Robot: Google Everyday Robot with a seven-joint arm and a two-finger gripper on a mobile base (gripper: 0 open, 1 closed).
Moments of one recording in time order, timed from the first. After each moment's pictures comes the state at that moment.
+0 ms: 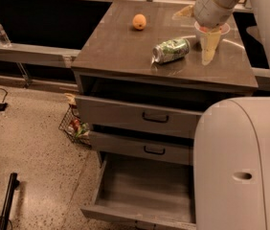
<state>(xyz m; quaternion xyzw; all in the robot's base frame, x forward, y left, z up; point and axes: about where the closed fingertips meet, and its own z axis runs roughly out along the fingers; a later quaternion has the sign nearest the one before) 0.716 -0.190 0.907 -0.84 0.50 -0.03 0.21</state>
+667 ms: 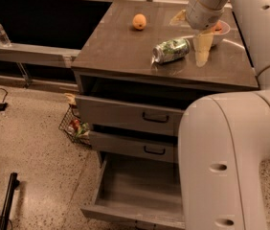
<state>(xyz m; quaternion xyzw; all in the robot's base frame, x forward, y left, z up) 0.729 -0.181 0.889 -0.82 0.55 -0.04 0.16</state>
